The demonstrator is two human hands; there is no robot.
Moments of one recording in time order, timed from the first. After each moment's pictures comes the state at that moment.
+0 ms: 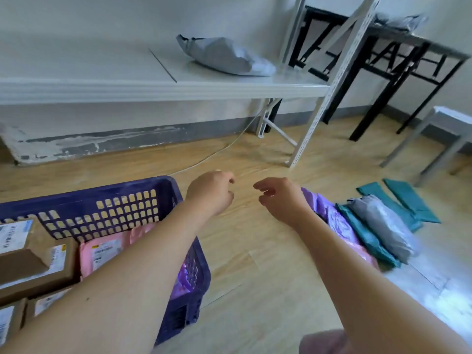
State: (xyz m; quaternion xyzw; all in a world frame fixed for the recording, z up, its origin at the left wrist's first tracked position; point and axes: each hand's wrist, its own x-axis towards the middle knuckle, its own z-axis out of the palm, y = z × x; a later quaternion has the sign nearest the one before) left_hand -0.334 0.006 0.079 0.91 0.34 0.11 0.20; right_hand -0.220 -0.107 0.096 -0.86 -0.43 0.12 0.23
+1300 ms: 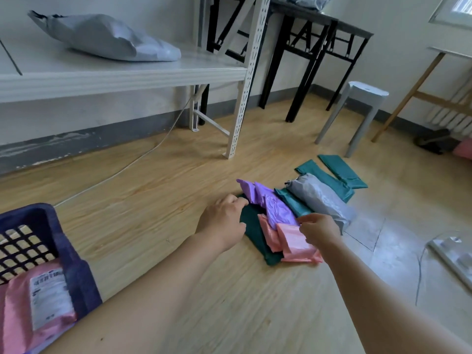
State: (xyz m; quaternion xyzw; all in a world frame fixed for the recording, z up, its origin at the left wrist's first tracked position) left_hand -0.161 -0.122 0.038 0.96 0.15 0.05 0.24; right_hand -0.031 -0.296 0.026 -0.94 -0.03 0.11 0.32
